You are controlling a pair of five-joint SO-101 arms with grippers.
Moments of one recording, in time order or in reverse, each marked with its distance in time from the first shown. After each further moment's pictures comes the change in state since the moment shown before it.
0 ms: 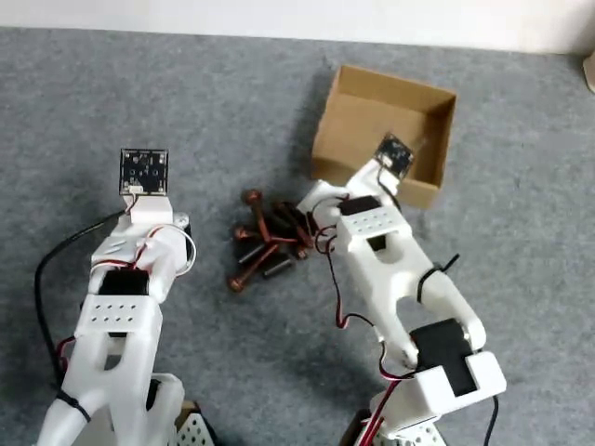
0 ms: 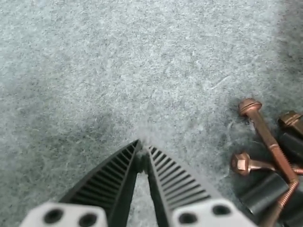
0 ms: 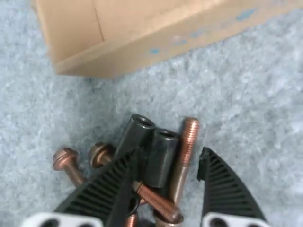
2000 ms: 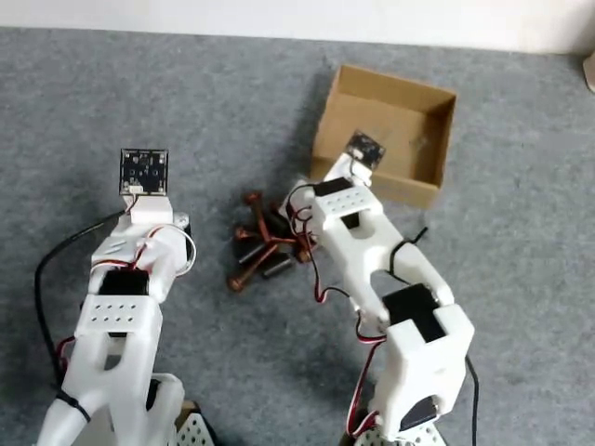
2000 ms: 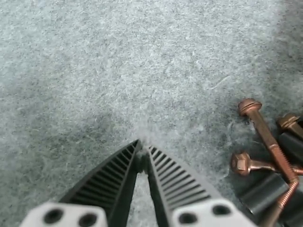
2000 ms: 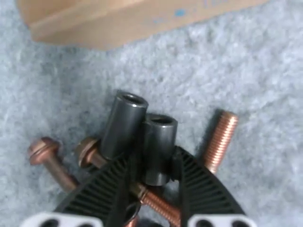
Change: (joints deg) left arm 0.0 0.0 0.0 -0.1 0.0; right arm -2.4 19.3 -14.8 10.9 1.1
